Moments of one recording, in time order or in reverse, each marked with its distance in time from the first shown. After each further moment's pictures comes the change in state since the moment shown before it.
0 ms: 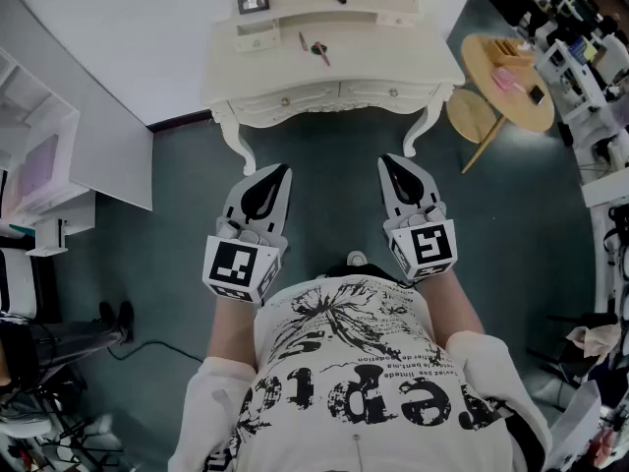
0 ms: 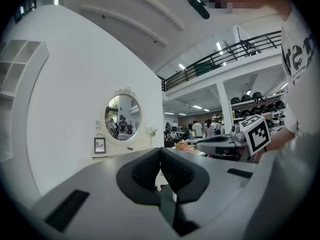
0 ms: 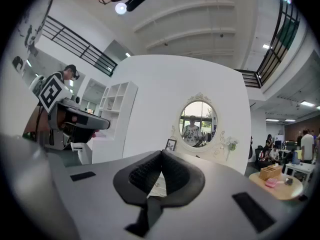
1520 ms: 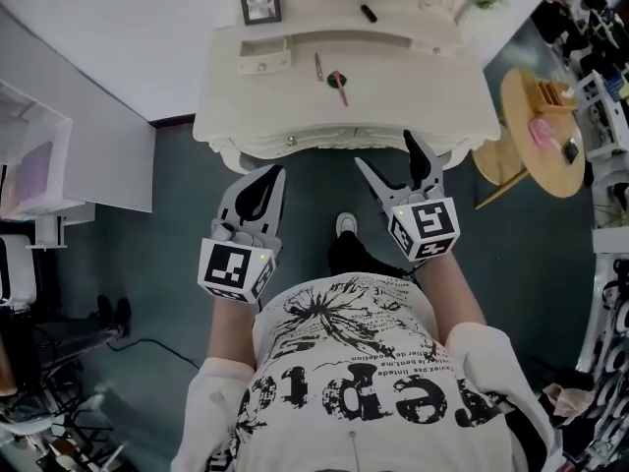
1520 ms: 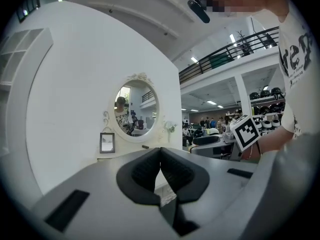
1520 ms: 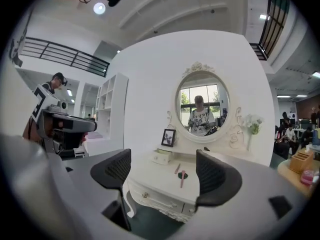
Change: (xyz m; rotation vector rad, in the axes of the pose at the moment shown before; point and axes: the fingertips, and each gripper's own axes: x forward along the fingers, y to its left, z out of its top) left arm 0.204 0.153 -0.025 -0.052 0.050 0.125; right arm 0.266 -0.134 -0.054 0.132 0.098 0.132
